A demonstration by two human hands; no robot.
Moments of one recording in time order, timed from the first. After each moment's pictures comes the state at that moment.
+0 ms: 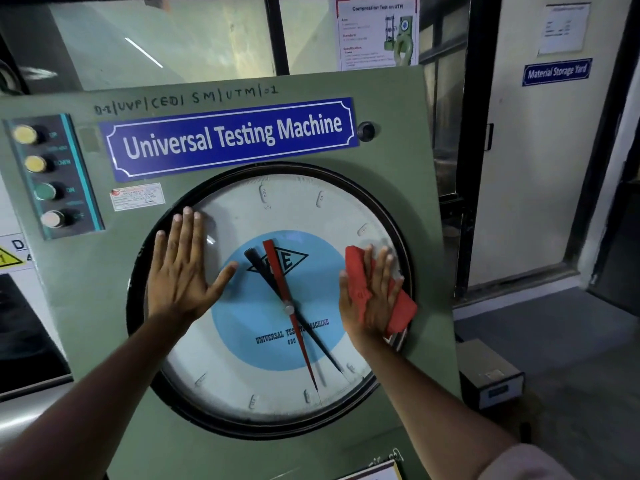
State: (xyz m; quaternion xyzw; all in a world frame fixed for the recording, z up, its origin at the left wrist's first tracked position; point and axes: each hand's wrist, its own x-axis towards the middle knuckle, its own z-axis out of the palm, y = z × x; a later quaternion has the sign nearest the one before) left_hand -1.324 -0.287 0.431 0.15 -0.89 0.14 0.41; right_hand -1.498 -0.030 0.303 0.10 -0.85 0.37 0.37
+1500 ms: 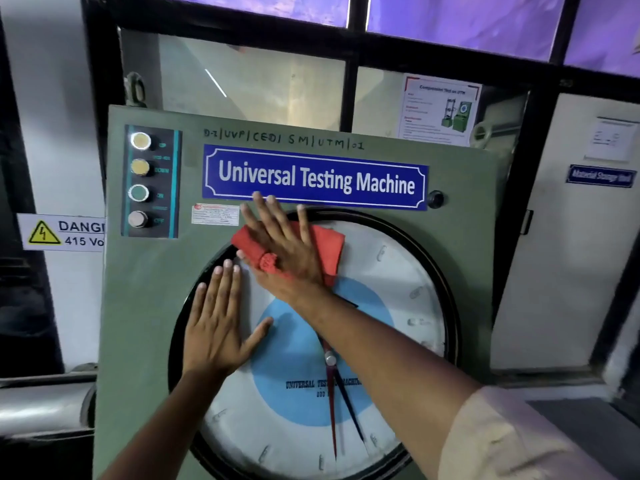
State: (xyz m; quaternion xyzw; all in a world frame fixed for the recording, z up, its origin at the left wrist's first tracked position) left_hand -1.313 -0.310 0.370 0.20 -0.82 0.11 0.53; right_hand -1.437 -0.212 0.495 0.47 -0.68 0.14 0.55
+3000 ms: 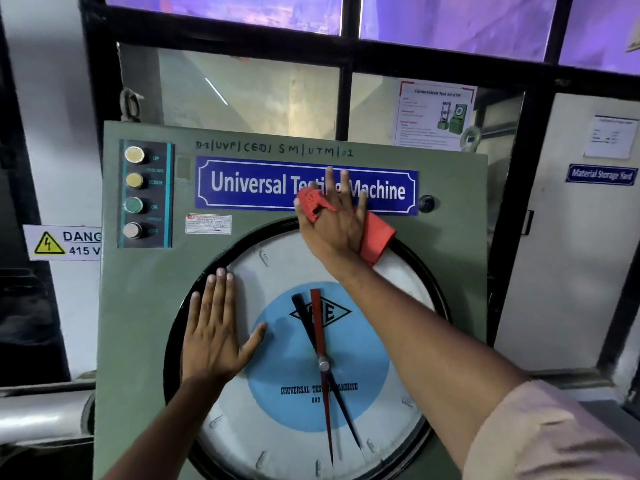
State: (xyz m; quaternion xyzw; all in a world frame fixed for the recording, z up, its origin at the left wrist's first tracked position) left_hand -1.320 -0.307 0.370 0.23 -0.84 0.10 0.48; right_hand -1.481 -0.153 0.574 0.33 -0.83 0.21 0.40
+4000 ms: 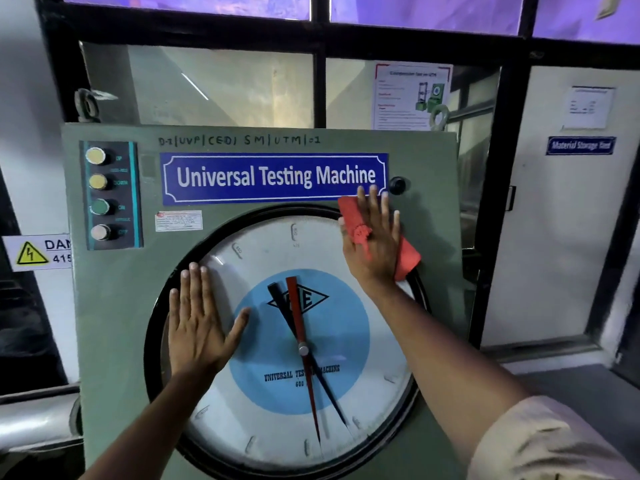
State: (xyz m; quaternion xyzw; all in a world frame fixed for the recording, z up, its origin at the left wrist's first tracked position) left_hand -1.312 -0.269 0.387 0.26 -0.85 0.04 0.45; right_hand -1.547 -0.052 0.497 0.26 -0.78 0.30 0.48
